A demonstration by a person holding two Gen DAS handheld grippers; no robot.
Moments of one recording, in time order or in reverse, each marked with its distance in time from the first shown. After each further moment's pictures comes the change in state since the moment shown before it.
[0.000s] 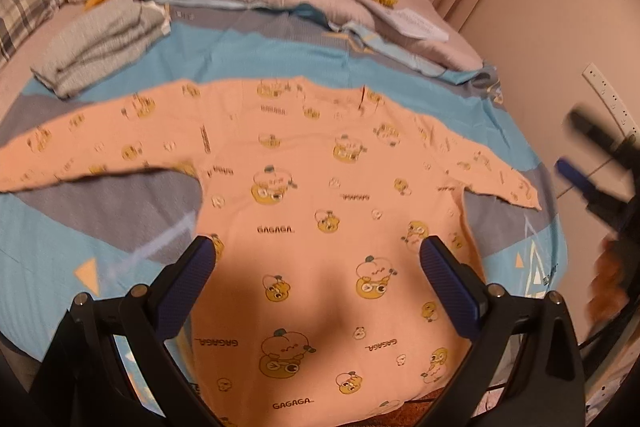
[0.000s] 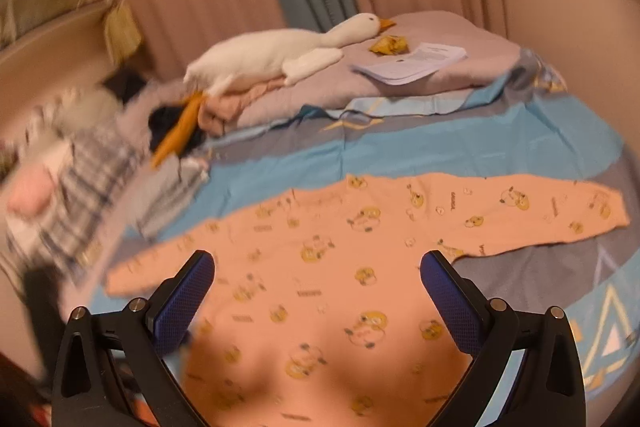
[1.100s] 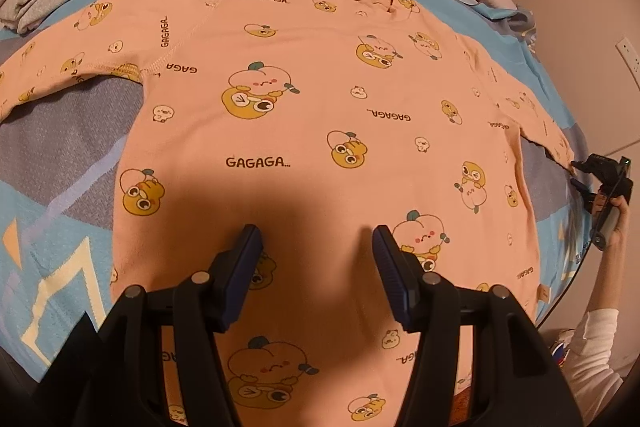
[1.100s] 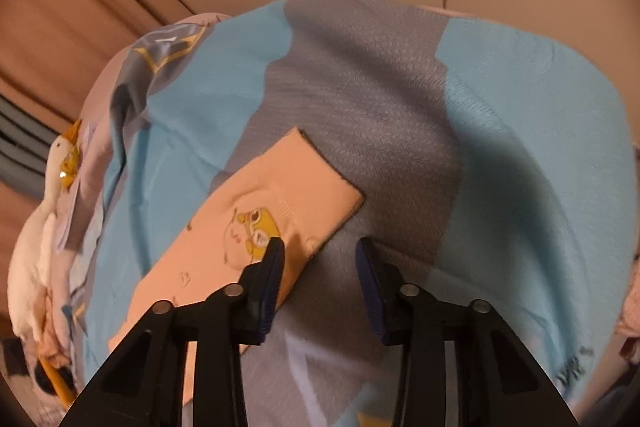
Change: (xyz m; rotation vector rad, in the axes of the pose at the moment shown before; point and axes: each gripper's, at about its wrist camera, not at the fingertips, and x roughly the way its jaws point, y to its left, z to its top) left arm 0.088 0.007 -0.026 -0.031 0.214 0.023; right arm 0.017 -0.359 -0.008 0.816 -0.036 -0.540
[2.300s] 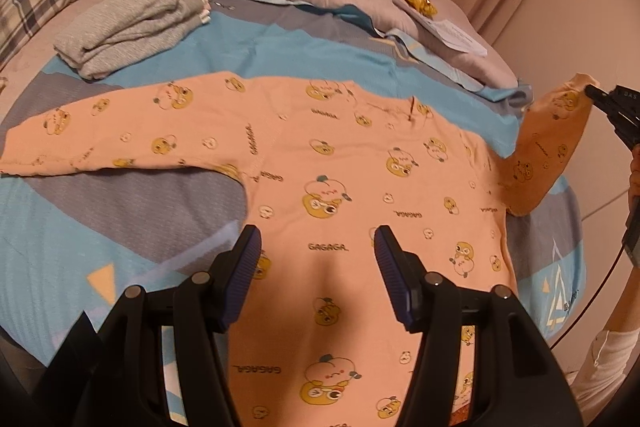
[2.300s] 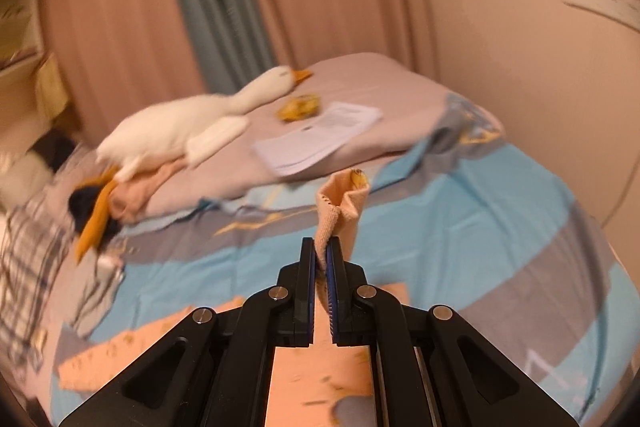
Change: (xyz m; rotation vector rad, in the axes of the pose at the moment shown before) left arm -0.081 0.033 0.016 -0.052 -0.261 0.046; right arm -0.148 0.249 -0.138 -0.800 -0.185 0.364
